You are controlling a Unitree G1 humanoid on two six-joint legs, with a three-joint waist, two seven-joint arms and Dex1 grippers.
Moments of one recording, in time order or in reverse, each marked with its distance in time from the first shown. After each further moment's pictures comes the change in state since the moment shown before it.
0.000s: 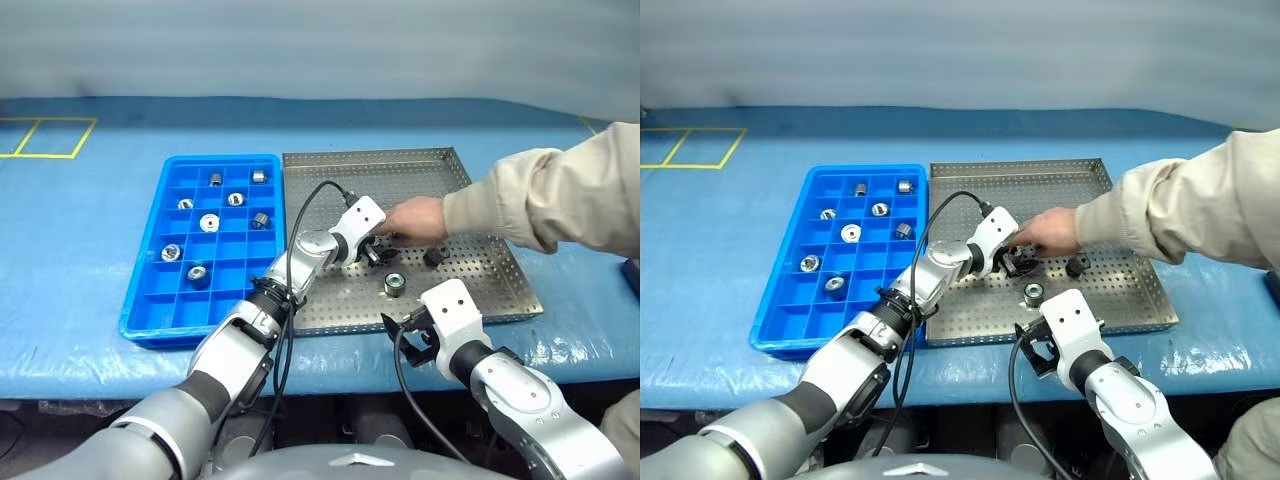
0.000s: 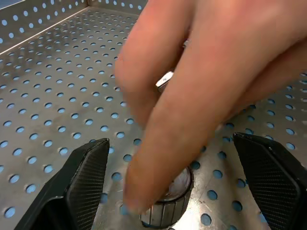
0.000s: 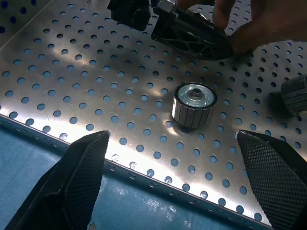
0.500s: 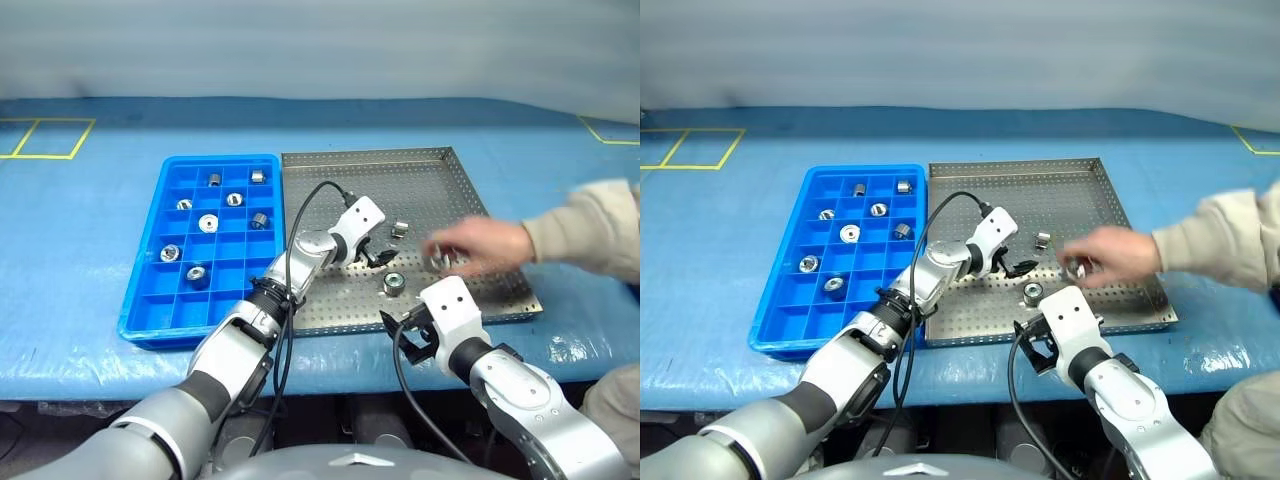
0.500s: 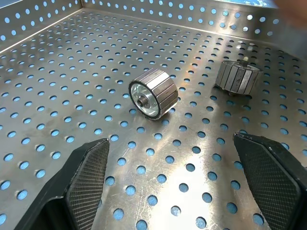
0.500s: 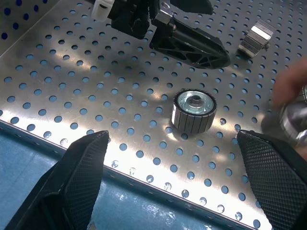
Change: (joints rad) left arm 0.000 0.002 0.010 0.008 0.022 -0.001 -0.013; right arm -0.026 -0.001 0.000 0.000 0.001 0.005 0.013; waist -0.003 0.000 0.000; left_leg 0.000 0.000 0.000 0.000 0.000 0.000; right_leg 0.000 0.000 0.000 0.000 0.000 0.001
